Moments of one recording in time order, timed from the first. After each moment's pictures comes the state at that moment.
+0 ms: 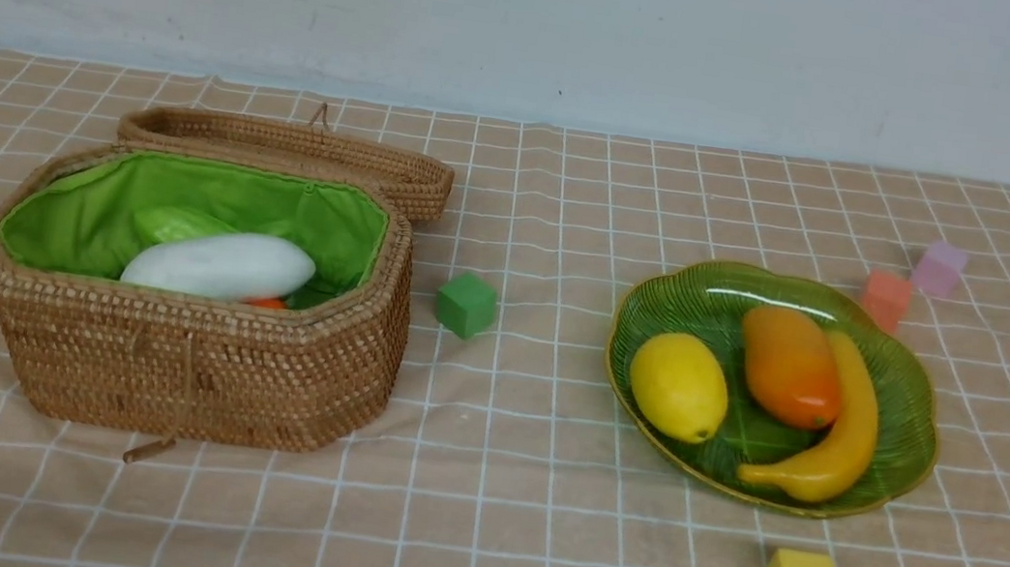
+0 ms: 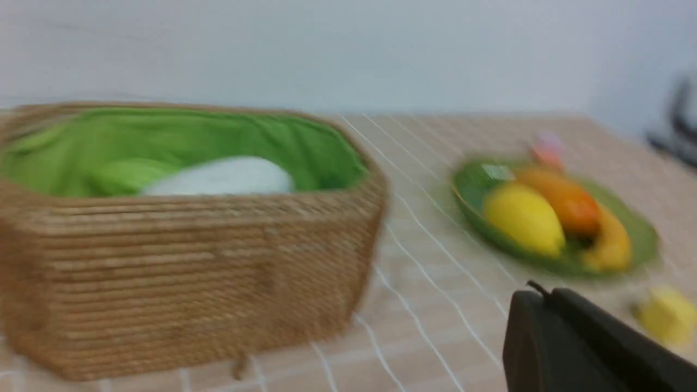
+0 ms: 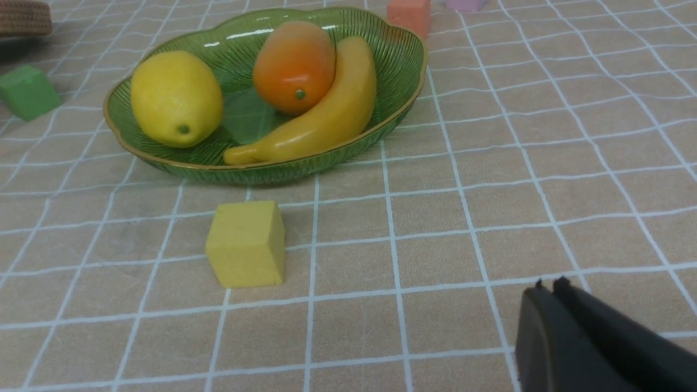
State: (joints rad) right arm 0.06 -0.01 0.02 -0.04 0.38 0.14; left arm -0.42 0.07 -0.11 0.24 0.13 -0.47
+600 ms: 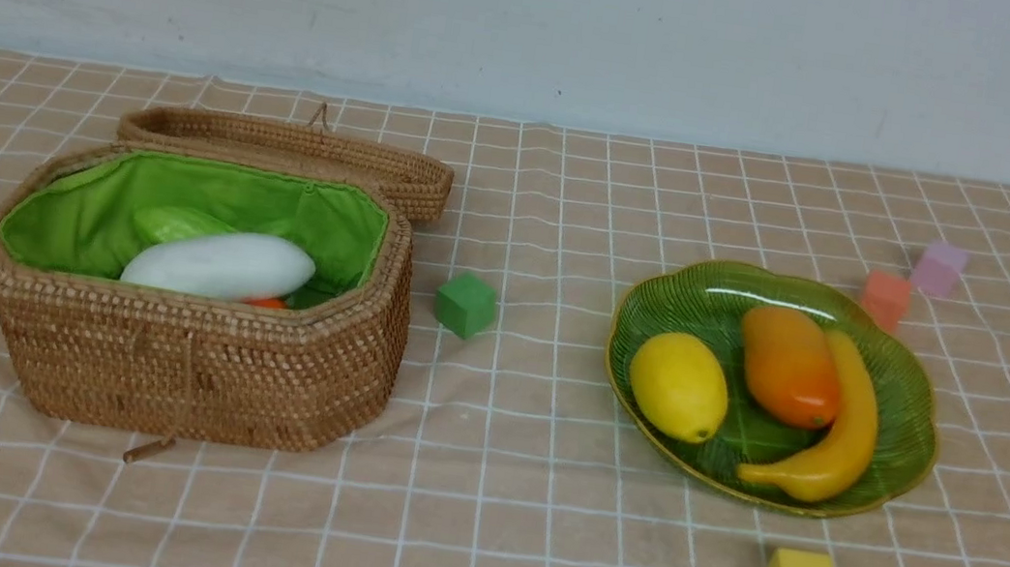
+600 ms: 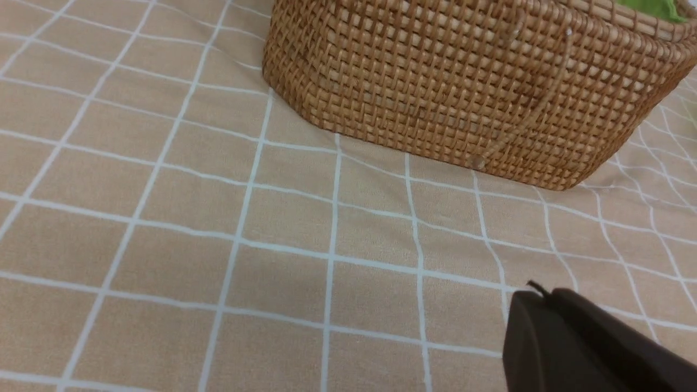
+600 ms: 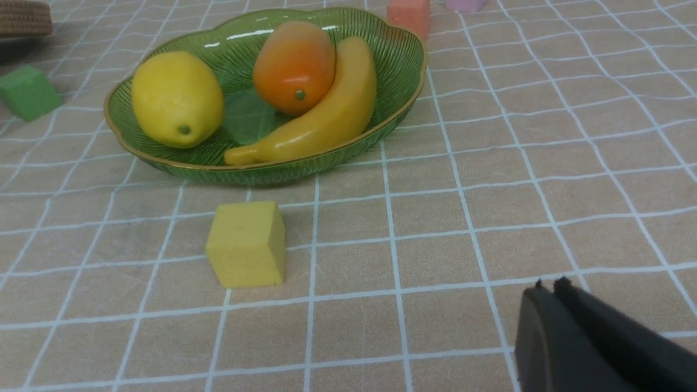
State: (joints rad) right arm 0.06 -0.01 0.02 -0.04 0.38 0.14; left arm -0.06 -0.01 0.03 -0.06 0.38 -0.26
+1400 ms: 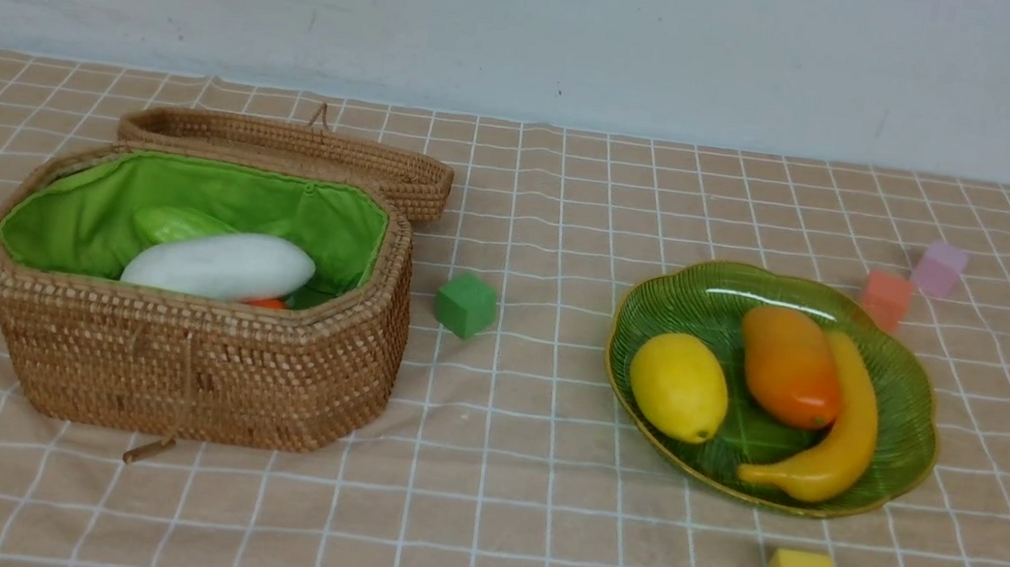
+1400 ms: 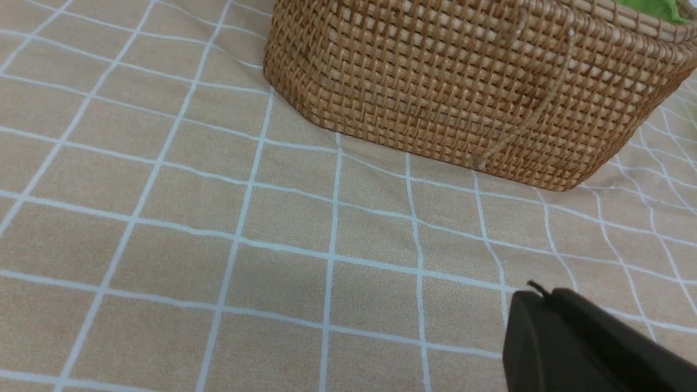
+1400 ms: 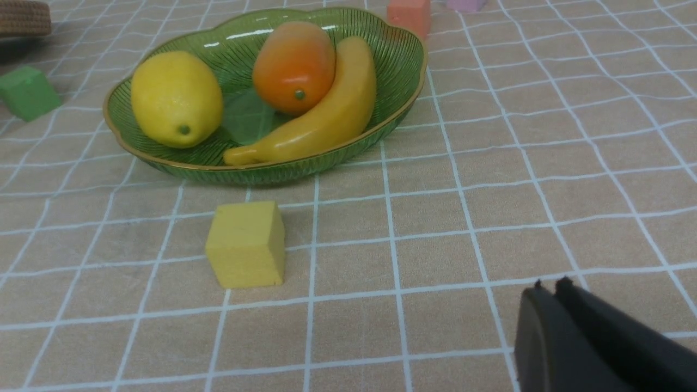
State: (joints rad) right arm 0.06 -0.01 0.02 -0.04 0.38 0.14; left arm -0.06 -0.01 0.03 -0.06 0.38 -0.26
